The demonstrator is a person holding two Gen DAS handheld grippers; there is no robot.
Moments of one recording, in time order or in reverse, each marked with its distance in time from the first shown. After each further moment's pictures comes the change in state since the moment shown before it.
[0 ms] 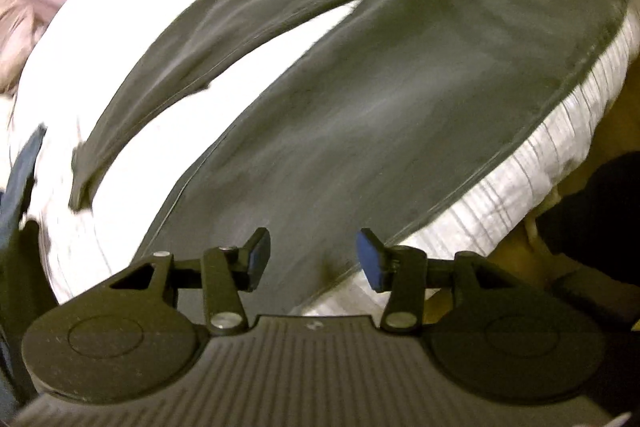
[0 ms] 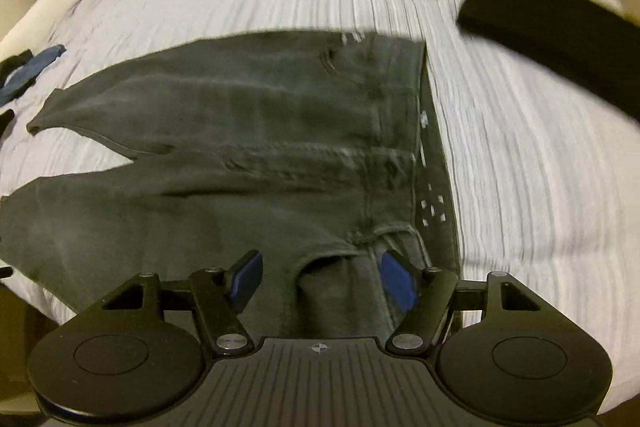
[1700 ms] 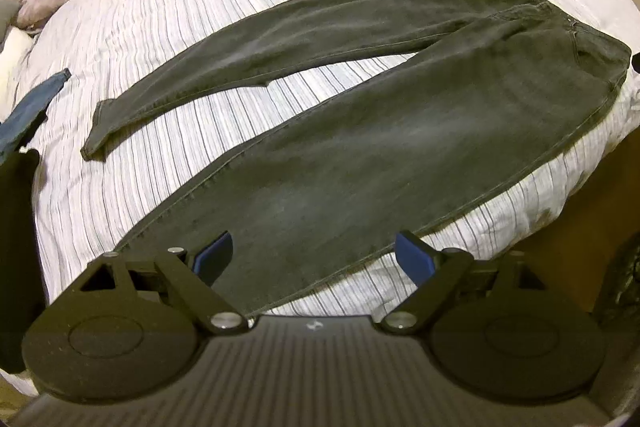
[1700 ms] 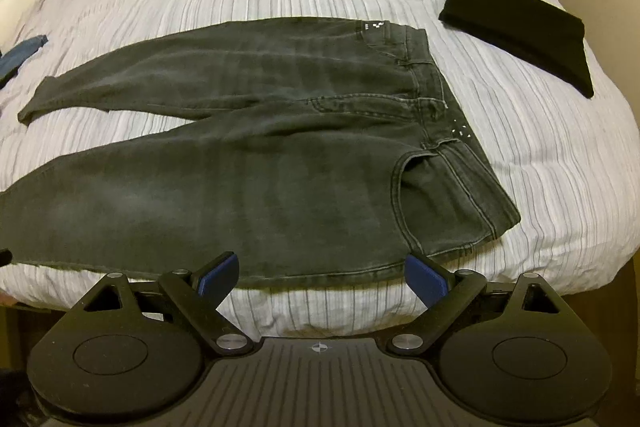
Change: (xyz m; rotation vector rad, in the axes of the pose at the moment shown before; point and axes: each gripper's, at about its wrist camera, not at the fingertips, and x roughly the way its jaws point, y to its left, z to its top) left arm -0.046 0.056 -0.044 -0.224 -0.130 -0.086; right arm -0.069 0.167 -0.056 0.096 0.028 -0.194
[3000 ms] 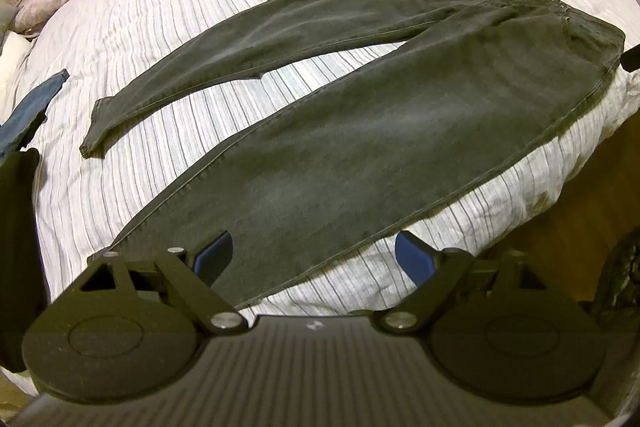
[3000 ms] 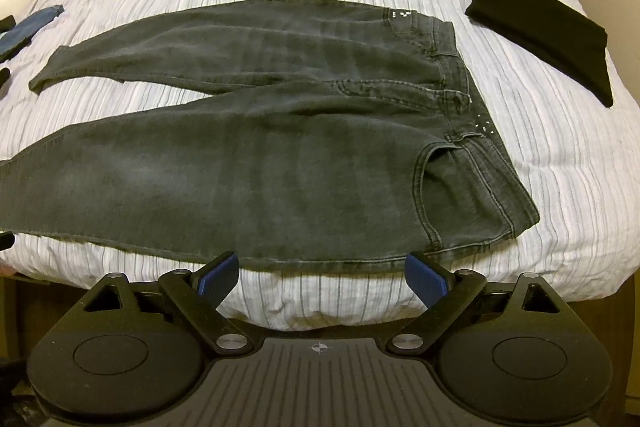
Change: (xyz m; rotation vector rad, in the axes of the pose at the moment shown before) left arm -0.004 -0.007 -0.014 0.003 0.017 0.003; right arm 0.010 0.019 -0.007 -0.062 0.041 0.016
